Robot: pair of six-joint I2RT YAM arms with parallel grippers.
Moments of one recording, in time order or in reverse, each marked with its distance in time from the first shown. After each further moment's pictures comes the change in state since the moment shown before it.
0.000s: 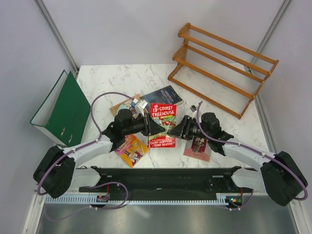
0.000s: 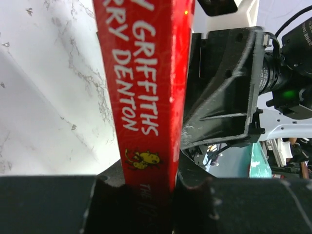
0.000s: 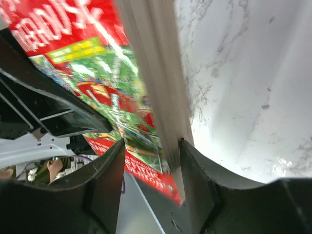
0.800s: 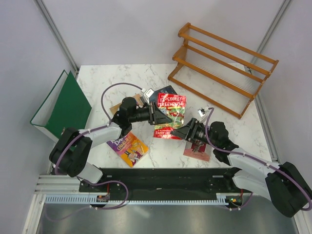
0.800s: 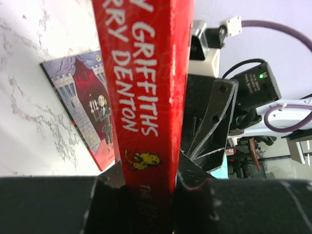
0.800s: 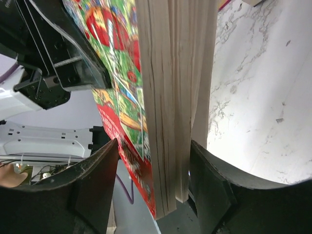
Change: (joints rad) left arm 0.062 0.258 0.175 0.224 0.252 -0.148; right arm -0.010 -0.144 -0.178 0.249 0.053 0.070
